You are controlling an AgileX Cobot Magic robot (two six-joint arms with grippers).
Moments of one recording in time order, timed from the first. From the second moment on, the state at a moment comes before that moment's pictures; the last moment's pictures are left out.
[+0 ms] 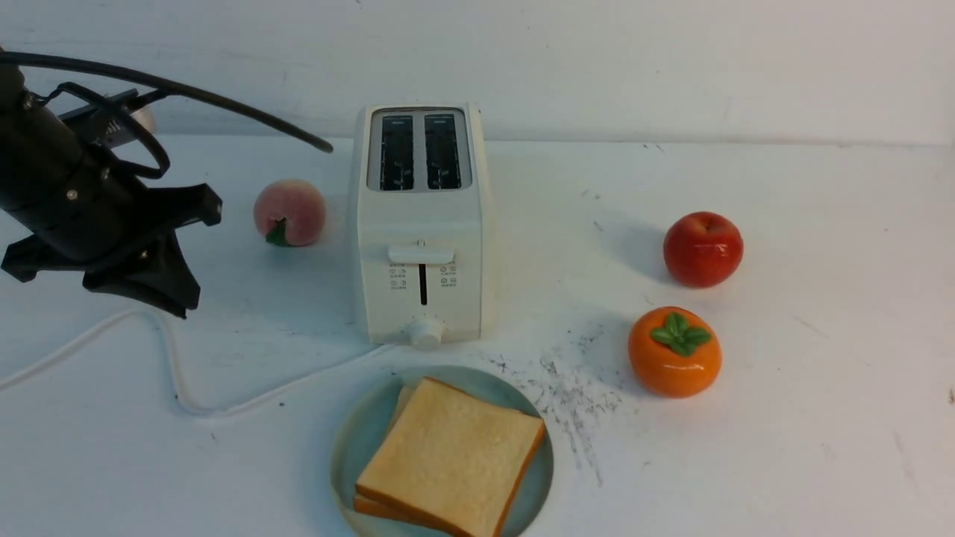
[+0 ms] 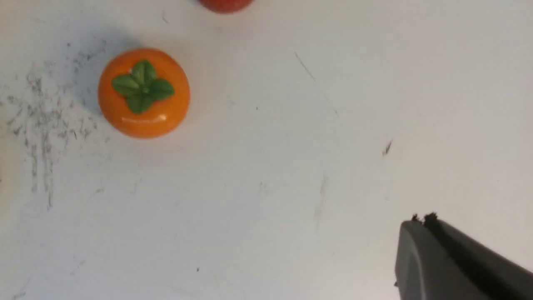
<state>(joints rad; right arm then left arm) 0.15 1.19 -1.38 -0.15 1.25 0.02 0.04 1.65 -1.40 -0.35 1.12 -0.03</state>
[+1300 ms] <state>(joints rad) 0.13 0.56 -0.31 0.30 0.19 0.02 0.04 1.65 -1.40 -0.34 1.15 -0.03</state>
